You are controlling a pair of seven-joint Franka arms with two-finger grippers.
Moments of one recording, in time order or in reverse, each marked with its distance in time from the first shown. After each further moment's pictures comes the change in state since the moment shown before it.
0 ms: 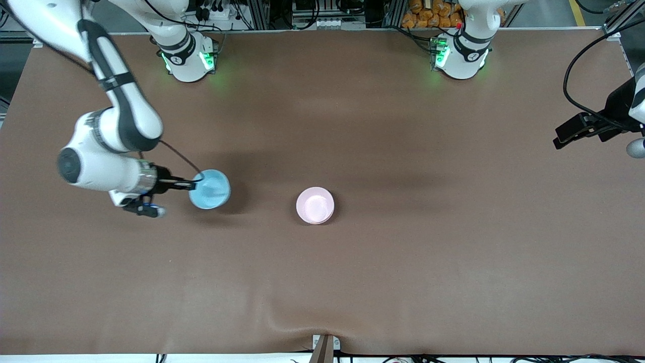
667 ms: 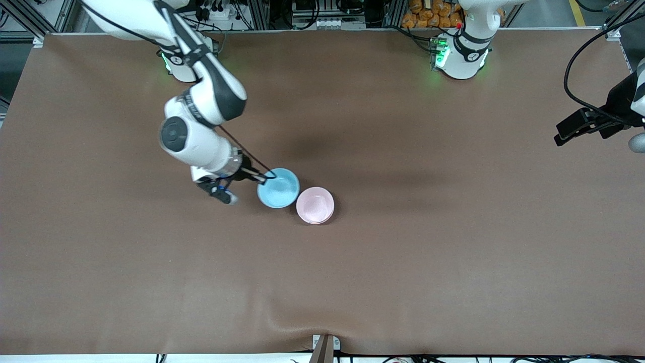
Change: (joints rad) left arm 0.000 -0.010 -0.001 -0.003 -0.002 0.000 0.000; right arm 0.360 0.072 0.003 0.064 0.015 0.255 0.620
